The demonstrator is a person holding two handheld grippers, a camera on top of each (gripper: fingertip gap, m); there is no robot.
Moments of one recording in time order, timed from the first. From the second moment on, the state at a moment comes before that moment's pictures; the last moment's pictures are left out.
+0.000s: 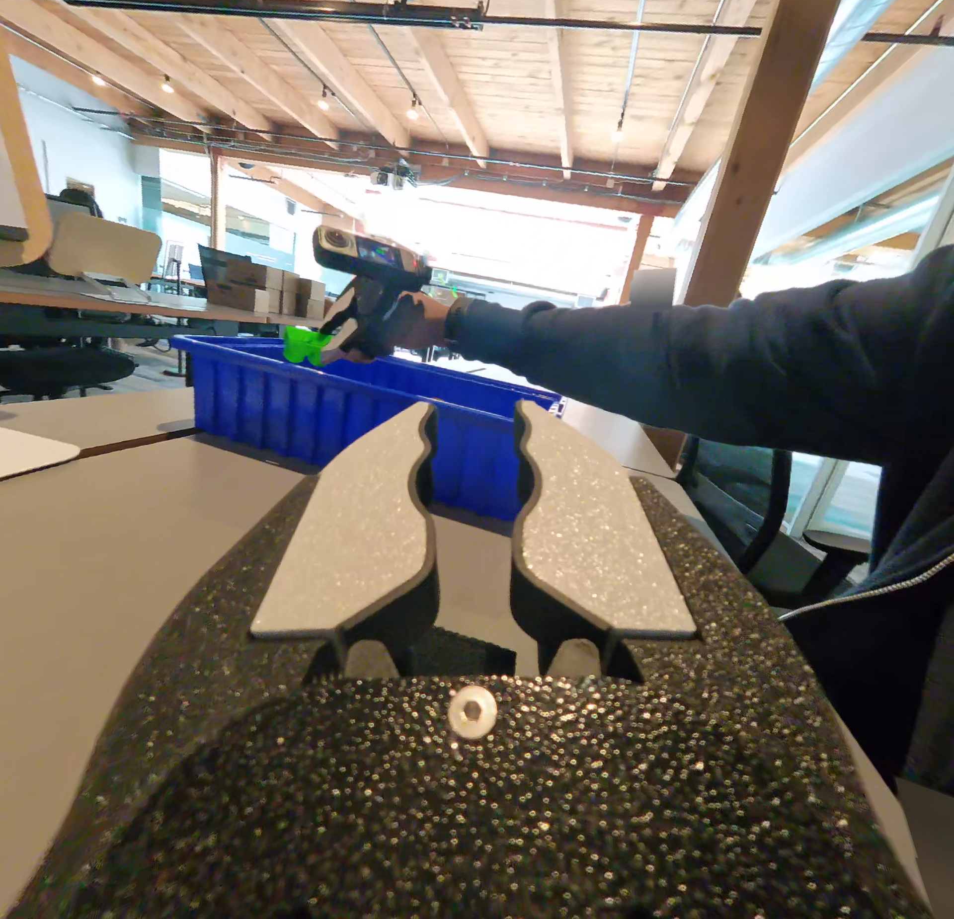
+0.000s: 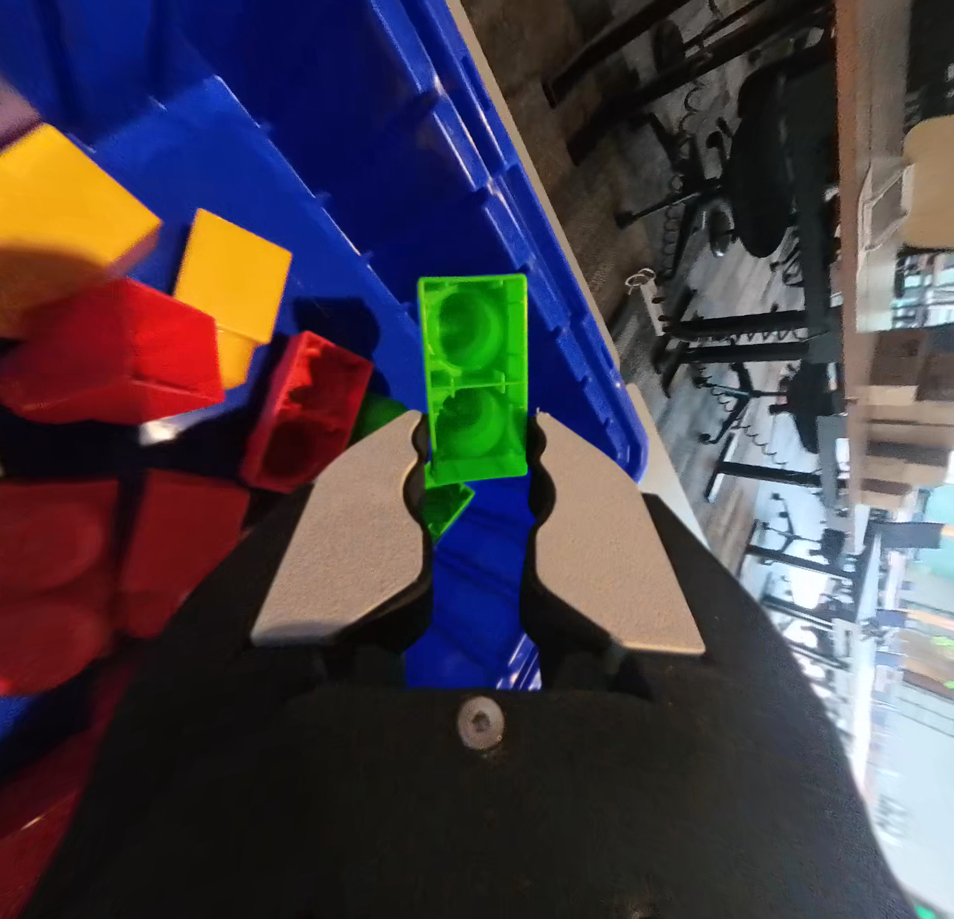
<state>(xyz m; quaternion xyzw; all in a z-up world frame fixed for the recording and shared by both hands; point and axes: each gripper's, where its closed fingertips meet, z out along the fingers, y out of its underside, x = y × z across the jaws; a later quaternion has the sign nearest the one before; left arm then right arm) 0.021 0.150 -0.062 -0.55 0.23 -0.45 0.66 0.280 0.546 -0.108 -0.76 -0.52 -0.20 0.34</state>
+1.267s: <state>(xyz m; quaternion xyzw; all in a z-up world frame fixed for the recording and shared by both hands) -0.207 0.070 0.035 -0.72 0.20 0.01 0.66 -0.009 0.113 -0.110 -0.61 -0.58 0.34 0.42</state>
